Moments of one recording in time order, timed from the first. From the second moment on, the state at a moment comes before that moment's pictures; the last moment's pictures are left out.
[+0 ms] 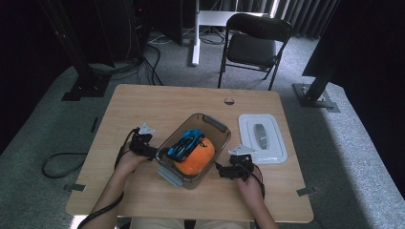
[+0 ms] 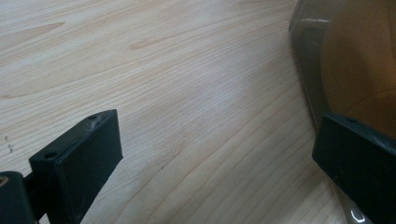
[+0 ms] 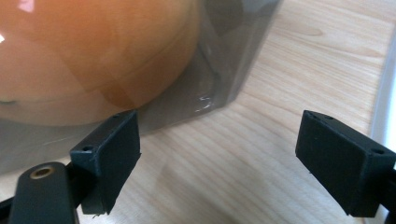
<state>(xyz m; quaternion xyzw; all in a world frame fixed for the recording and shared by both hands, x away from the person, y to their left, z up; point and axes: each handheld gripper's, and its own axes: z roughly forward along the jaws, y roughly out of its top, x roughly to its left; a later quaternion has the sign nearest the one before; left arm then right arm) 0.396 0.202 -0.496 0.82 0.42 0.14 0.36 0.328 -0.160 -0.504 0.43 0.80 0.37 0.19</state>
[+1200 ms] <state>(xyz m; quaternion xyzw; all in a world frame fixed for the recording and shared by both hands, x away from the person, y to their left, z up) 0.337 0.161 -0.489 0.85 0.36 0.14 0.36 0.331 -0.186 -0.490 0.42 0.80 0.37 0.20</state>
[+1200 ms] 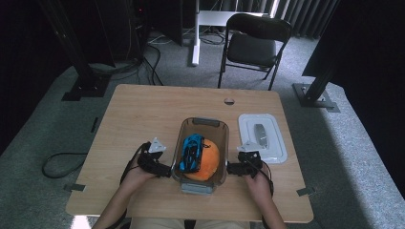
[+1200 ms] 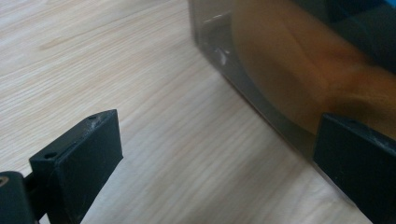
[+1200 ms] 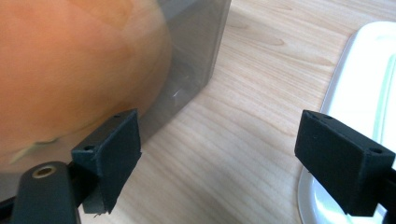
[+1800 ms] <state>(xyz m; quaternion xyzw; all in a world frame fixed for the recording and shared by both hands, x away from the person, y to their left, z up) 0.319 0.138 -0.491 0.86 0.33 0.14 0.36 0.329 -0.229 -0.475 0.46 0.77 0.37 0.21</state>
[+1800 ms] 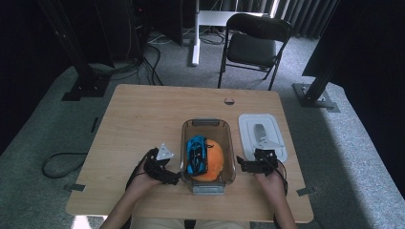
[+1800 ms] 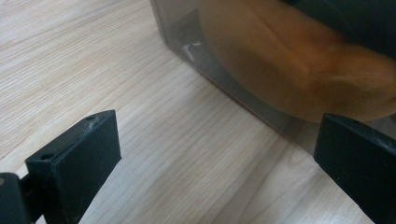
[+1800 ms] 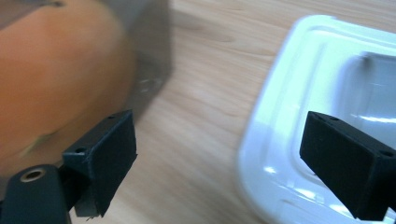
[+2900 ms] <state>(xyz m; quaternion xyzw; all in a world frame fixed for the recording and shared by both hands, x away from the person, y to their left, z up) 0.309 0.113 -0.498 0.87 0.30 0.10 0.37 0.401 -0.276 -0.495 0.58 0.72 0.29 0.26</state>
